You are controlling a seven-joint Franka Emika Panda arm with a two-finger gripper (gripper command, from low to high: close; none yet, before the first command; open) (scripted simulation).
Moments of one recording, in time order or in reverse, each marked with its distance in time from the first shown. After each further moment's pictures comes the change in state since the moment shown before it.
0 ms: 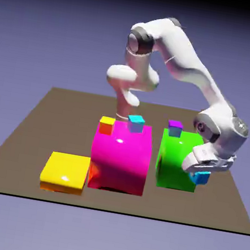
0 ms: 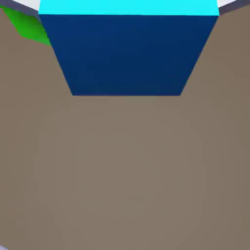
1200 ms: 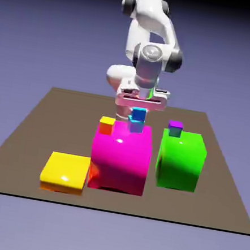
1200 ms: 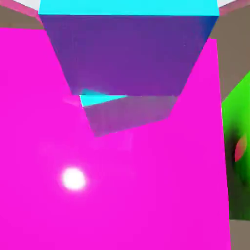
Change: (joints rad) arm -0.010 -0.918 -0.501 -0.538 0.308 -0.274 -0.408
